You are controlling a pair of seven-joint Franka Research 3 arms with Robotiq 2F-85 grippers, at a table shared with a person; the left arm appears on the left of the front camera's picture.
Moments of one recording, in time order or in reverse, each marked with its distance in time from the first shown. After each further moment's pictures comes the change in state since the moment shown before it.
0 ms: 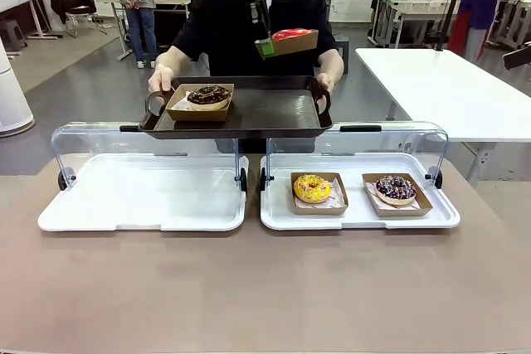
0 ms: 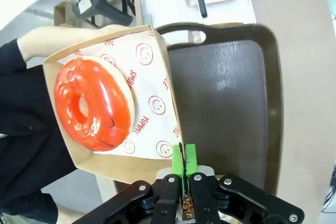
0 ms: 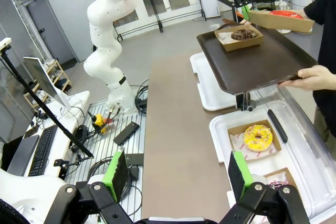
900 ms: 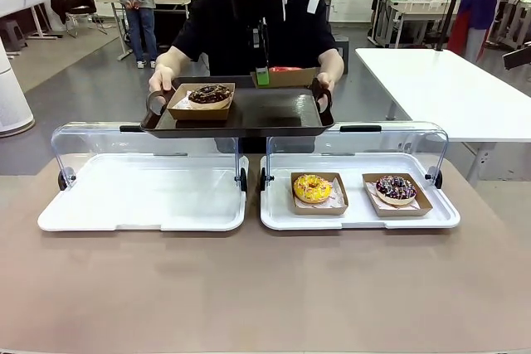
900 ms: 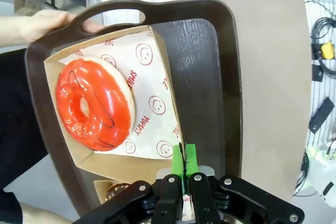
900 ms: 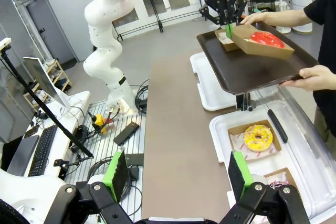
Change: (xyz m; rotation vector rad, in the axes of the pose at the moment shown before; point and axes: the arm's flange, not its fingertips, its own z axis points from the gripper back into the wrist) left arm -0.002 -0.027 -0.038 -0.174 0.125 0.030; right arm 0.000 0.000 0.000 0.000 0.000 0.000
